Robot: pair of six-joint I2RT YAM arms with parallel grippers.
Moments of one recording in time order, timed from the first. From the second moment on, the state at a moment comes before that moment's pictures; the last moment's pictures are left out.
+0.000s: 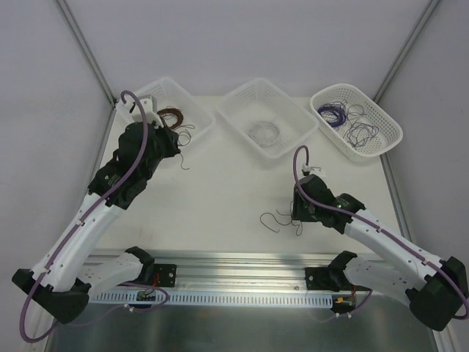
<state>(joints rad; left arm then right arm) -0.55 0.97 1.18 -0.52 -0.37 -0.44 0.72 0.96 0.71 -0.77 0.29 0.63</state>
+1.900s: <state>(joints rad) -0.14 0.61 0.62 -0.57 0.42 -0.54 0.70 1.43 0.74 -0.62 0.24 0.60</state>
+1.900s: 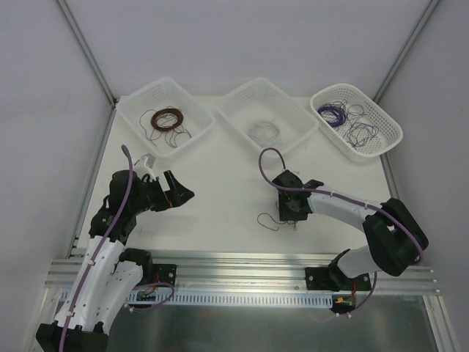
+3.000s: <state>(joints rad) -0.78 0.96 0.69 -0.33 0.05 -0.95 1.09 1.21 0.77 -0.20 0.12 0.58</state>
